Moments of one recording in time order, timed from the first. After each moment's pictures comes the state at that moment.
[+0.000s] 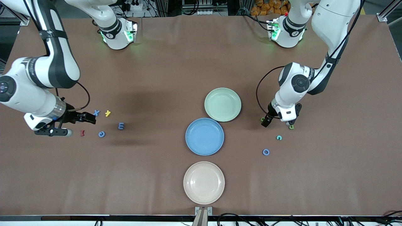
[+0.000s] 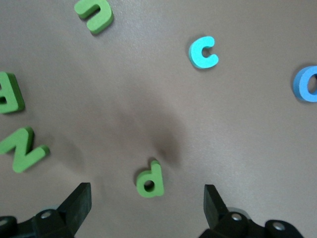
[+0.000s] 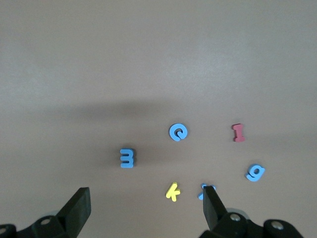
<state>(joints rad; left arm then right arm) -0.10 0.41 -0.23 -2.24 0.07 2.73 -1.39 0.04 0.23 -0.03 -1.90 0.06 2.11 0.03</state>
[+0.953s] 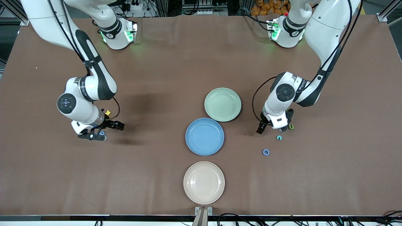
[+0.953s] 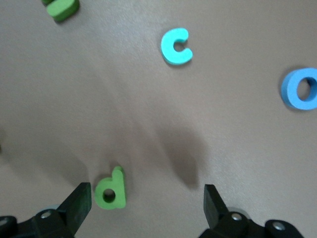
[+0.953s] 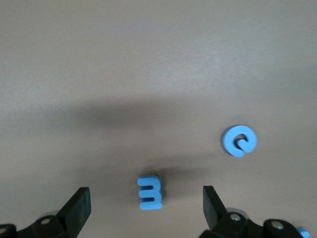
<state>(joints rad) -0.16 0.53 -0.22 -2.09 0.27 2.66 -1.64 0.15 0.44 -0.03 -2.04 0.07 2.47 0.19</state>
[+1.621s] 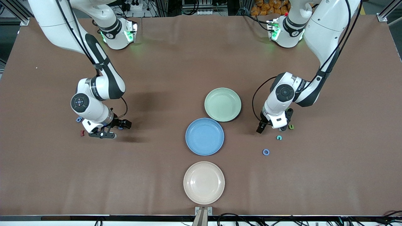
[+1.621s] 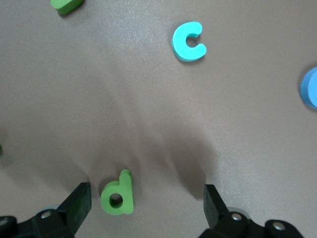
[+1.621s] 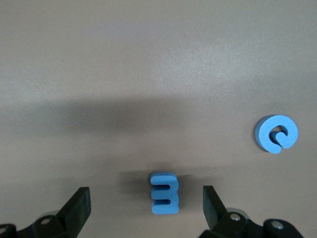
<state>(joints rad) -0.16 0.54 -0.21 -2.10 0.27 2.67 -1.64 0.19 0.47 -0.03 -2.09 0.07 2.56 0.19</state>
